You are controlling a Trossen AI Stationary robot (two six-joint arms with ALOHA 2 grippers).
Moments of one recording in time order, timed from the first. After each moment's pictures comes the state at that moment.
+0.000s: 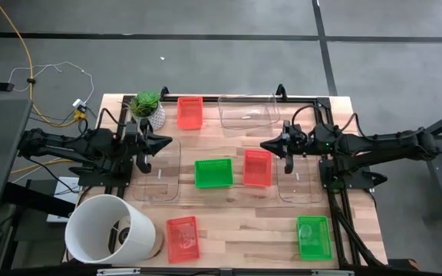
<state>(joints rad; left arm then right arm) -0.01 0.51 0.44 0.18 -0.32 -0.26 -0.01 0.84 0.58 0.21 0.04 0.25</state>
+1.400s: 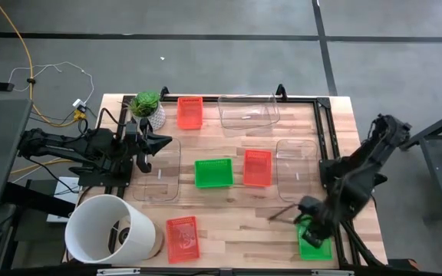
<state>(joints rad) -0.01 0.51 0.44 0.18 -0.33 -0.26 0.86 1.32 1.20 -1.04 -0.21 1.64</state>
